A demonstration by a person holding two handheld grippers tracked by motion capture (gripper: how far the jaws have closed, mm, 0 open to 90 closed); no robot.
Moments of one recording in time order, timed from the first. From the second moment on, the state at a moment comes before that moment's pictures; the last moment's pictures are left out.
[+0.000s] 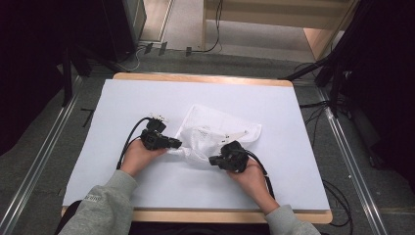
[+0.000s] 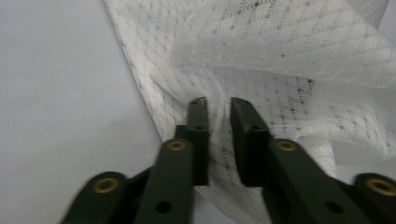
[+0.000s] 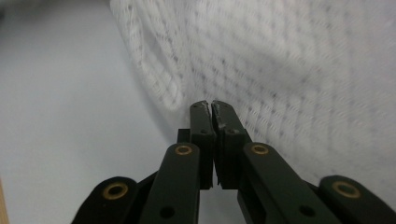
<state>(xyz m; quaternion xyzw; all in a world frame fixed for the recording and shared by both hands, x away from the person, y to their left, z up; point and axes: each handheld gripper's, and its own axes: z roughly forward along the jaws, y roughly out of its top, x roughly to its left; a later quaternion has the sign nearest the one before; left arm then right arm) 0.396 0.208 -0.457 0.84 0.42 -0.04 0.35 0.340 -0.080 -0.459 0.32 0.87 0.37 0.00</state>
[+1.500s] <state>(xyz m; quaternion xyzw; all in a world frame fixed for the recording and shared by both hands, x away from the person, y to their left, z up) 0.372 0.242 -0.432 0.81 0.43 0.02 0.40 0.388 -0.091 -0.411 0.31 0.86 0.40 0.04</state>
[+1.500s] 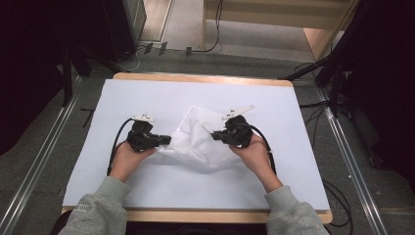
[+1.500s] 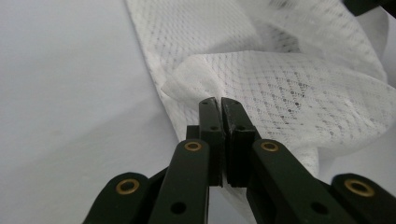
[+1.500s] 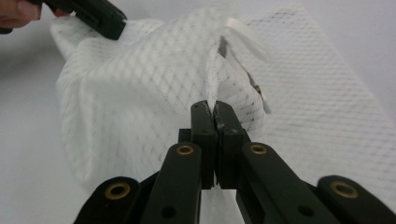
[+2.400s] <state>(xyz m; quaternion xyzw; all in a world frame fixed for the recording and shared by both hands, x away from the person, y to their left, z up) 0.380 0.268 -0.426 0.81 0.43 0.01 0.40 0.310 -0.141 -0.433 0.33 0.86 0.39 0.02</state>
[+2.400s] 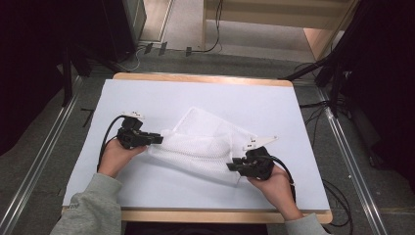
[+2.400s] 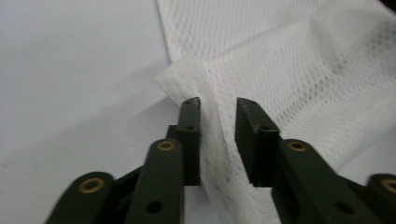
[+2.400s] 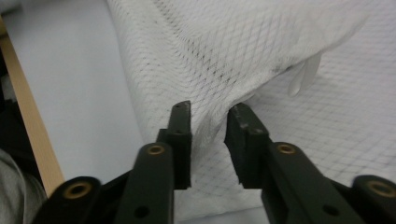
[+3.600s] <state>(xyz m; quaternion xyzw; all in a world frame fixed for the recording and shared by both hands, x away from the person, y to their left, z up) 0.454 0.206 -0.457 0.84 0.41 0.02 0.35 0.319 -0.174 -0.451 0.41 0.83 0.38 0.07</state>
